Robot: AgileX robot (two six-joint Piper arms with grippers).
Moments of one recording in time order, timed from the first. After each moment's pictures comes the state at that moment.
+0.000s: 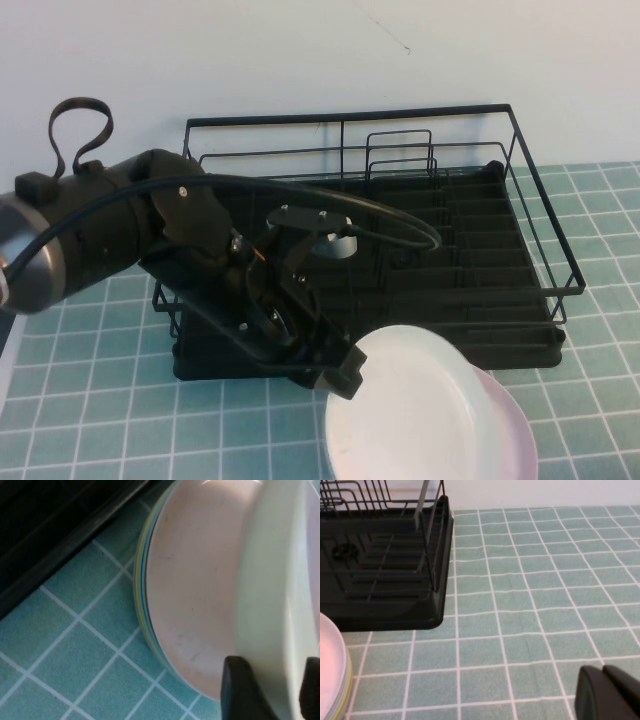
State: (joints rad) right arm 0.00 -0.01 0.02 0.01 0.41 0.00; left arm -0.50 1.64 -1.19 -0.62 0.96 0.42
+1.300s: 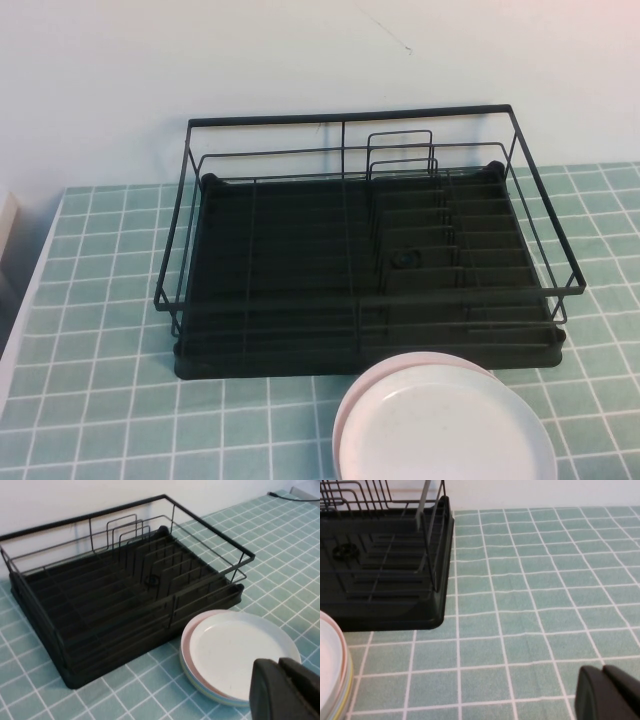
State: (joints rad) right arm 0.00 -0.01 0.02 0.01 0.41 0.00; left arm -0.50 0.46 -1.04 -0.21 1.06 -0.02
